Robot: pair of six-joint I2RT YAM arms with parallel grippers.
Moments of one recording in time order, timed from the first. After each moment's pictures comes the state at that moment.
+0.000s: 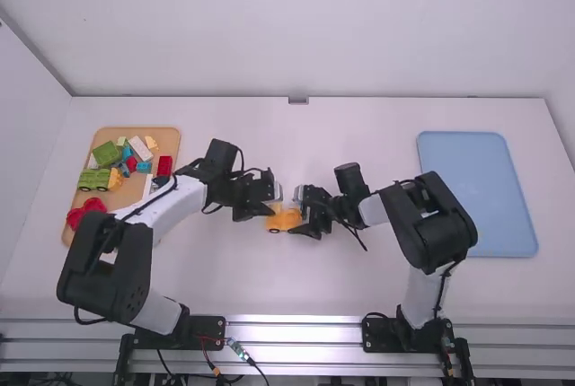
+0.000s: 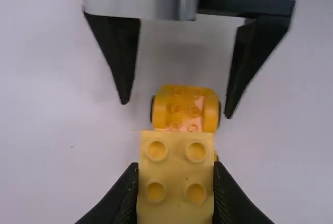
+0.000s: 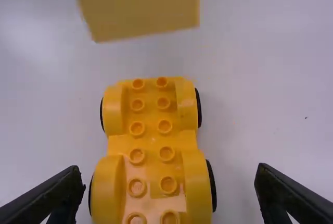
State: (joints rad) left arm -0.25 1.58 0.87 -0.43 0.64 1.06; right arm 0.40 1.96 0.71 0.30 -0.91 -0.83
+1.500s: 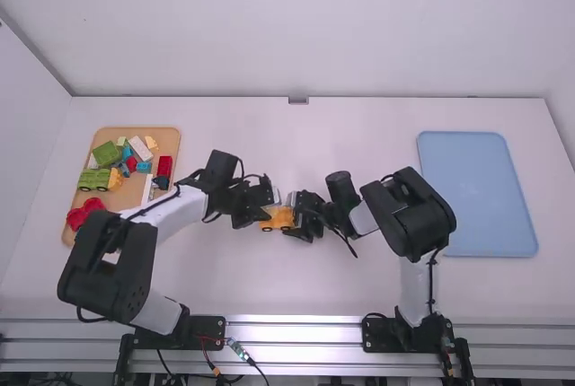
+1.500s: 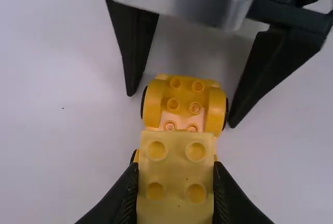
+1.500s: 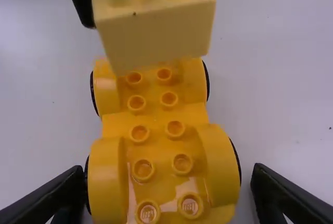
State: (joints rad) left arm -0.25 1.59 0.77 -0.32 0.56 0.97; right arm 0.46 2.08 0.66 0.59 -0.84 -0.72
